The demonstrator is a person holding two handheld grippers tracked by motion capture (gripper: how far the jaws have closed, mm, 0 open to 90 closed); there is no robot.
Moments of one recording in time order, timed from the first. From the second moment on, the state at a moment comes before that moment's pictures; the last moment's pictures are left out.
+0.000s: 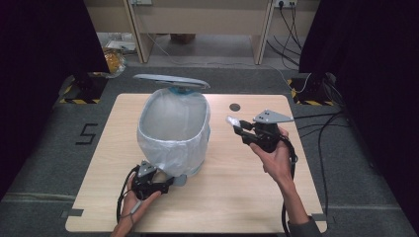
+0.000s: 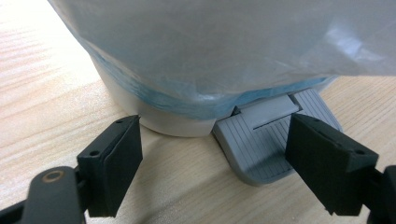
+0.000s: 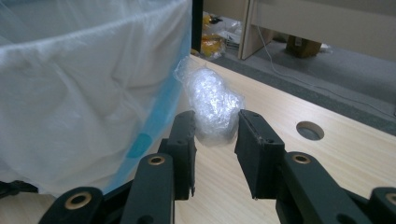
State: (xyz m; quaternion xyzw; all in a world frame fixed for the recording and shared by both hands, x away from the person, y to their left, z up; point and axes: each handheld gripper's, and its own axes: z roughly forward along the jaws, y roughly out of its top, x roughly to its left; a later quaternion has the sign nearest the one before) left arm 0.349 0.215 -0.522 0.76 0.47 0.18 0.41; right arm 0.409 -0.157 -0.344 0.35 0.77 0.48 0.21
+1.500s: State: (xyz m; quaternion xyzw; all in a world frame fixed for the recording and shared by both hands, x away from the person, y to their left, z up) left arm 0.349 0.217 -0.522 0.76 0.47 0.17 0.41; right arm 0.399 -0.073 -0.268 0.25 0.79 0.52 0.21
